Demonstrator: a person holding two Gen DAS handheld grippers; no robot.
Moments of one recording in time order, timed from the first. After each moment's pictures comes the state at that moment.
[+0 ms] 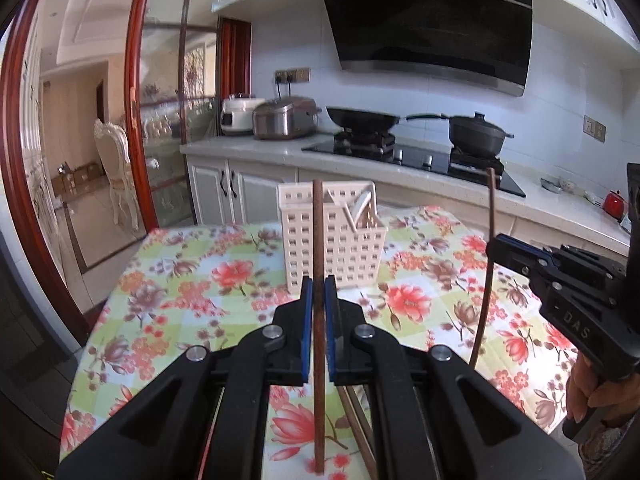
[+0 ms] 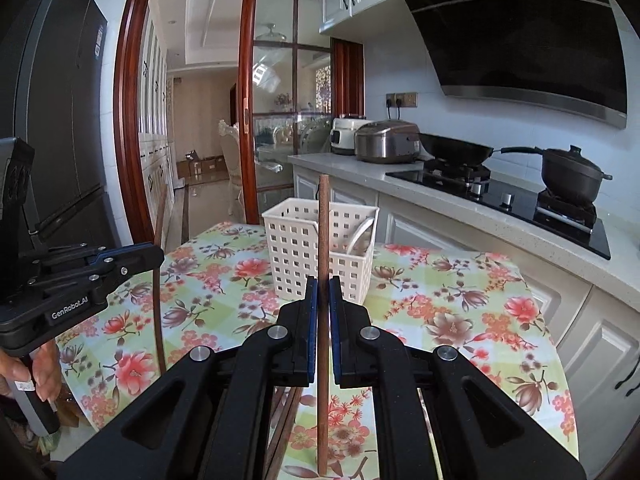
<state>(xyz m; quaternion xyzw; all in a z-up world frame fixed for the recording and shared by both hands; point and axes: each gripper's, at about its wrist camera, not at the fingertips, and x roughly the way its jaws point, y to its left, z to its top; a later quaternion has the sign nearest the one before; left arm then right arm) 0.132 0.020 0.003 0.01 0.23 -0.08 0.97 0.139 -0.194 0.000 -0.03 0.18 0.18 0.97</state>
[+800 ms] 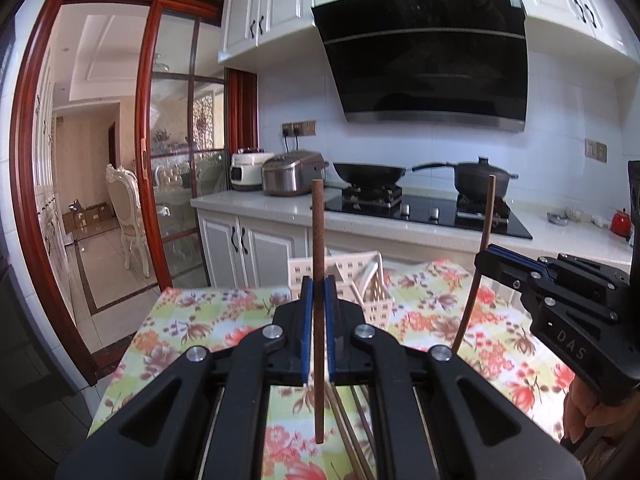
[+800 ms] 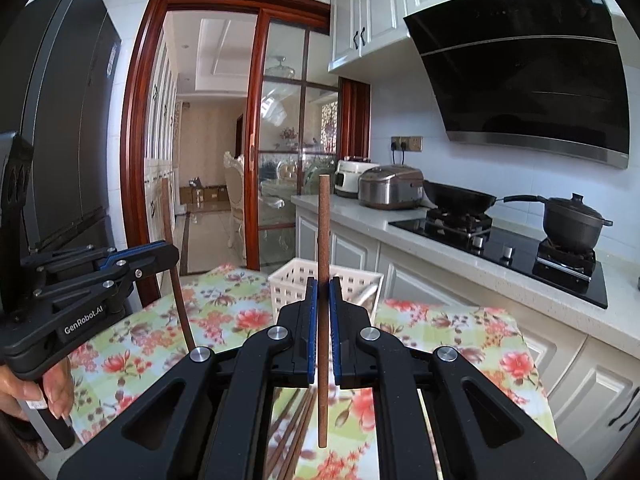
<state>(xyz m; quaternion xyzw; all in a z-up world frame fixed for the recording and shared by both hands) 0.141 0.012 0.049 0.02 0.13 -0.06 0.99 0.154 -0.183 0.040 -0.04 0.11 0.18 0.98</state>
